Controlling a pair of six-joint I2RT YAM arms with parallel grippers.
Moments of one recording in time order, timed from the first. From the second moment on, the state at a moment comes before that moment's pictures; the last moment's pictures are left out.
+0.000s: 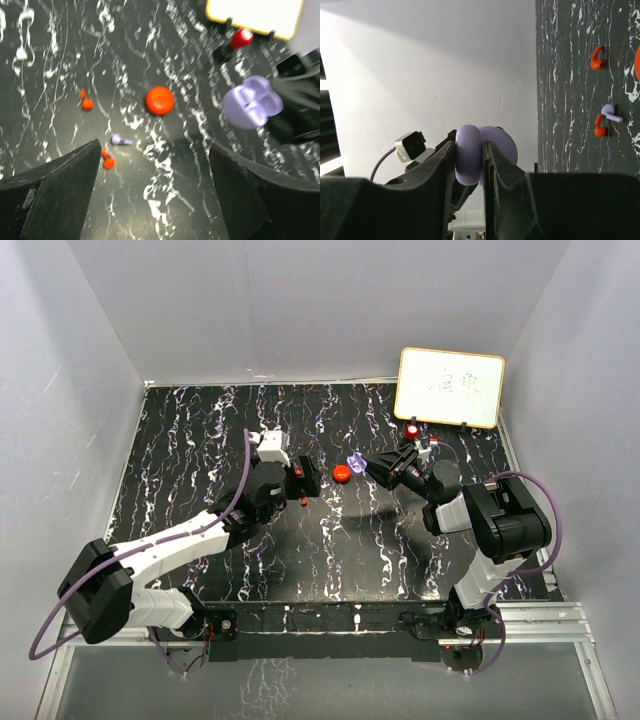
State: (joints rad) left arm -0.82 1.25 0.76 0.17 -0.39 -0.53; right arm 0.17 1.72 0.46 1.34 -0.67 1.71
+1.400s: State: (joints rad) left arm -0.82 1.63 0.66 0.35 -0.18 -0.72; right arm 0.09 1.68 0.44 1.28 -0.71 1.60
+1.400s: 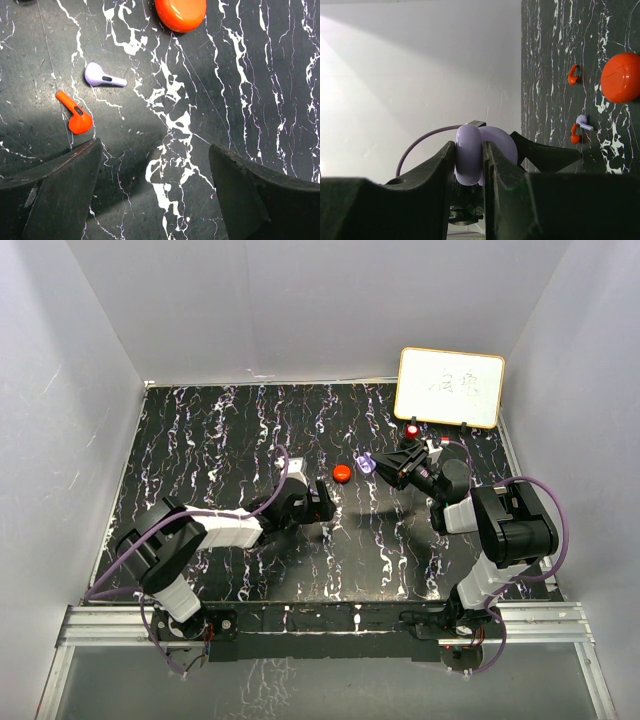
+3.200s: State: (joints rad) left arm -0.73 1.77 0.79 0.42 -0.15 -0.67; right arm 0.06 1.68 0.43 1.28 -0.73 1.60
